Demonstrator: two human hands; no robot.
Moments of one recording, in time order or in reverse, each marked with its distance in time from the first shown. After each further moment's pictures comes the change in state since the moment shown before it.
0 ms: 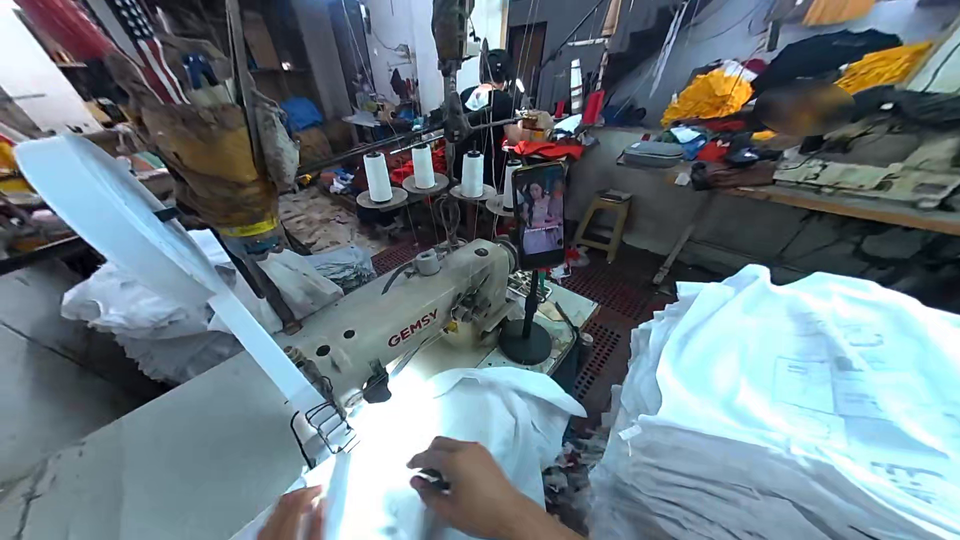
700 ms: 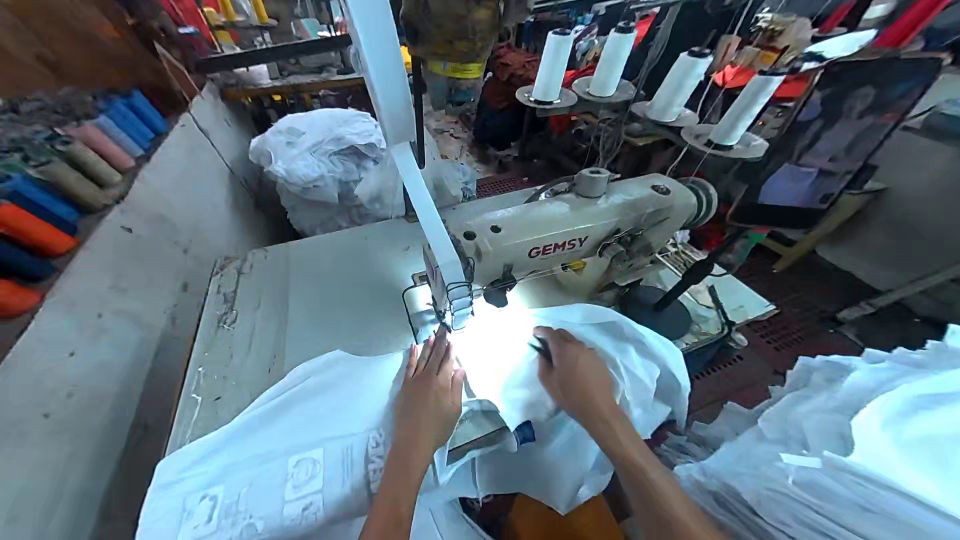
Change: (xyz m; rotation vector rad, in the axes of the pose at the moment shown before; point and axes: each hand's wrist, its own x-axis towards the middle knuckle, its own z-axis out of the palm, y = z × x) left_hand 0.002 0.025 0.060 0.105 -0.154 -0.076; right_hand 0.040 -0.004 -0.011 -0.457 -0.044 0.274
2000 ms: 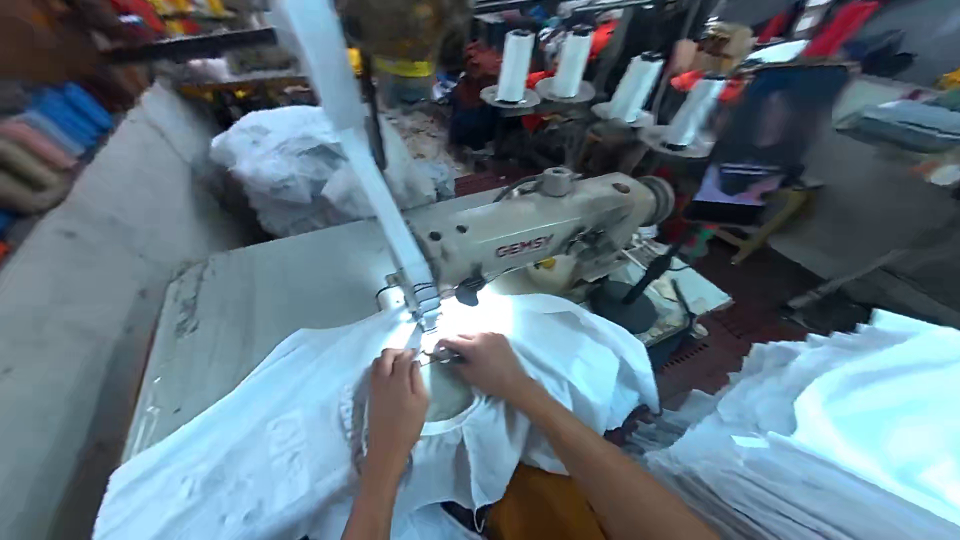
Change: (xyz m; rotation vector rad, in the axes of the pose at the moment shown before) left_hand 0.002 0.011 -0.003 -0.198 0.318 -0.162; right_hand 0.048 -0.022 0.052 0.110 -0.057 -0.519
